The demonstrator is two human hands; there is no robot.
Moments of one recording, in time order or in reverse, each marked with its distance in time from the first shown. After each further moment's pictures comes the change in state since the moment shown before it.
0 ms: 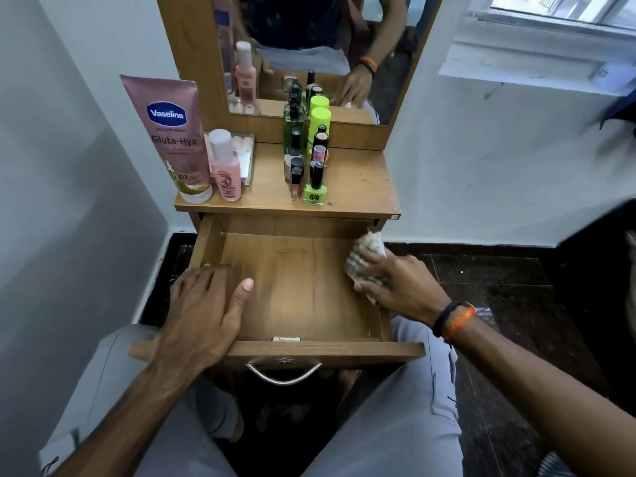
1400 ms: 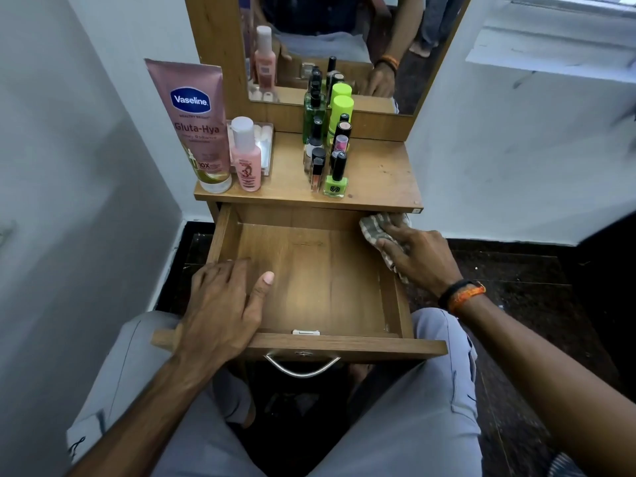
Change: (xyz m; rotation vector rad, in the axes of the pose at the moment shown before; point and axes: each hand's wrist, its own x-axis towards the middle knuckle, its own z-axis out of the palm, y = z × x) left_hand -0.004 0.006 -0.003 0.015 -0.006 -0.021; right_hand 0.031 0.003 -0.001 -0.005 0.192 0.193
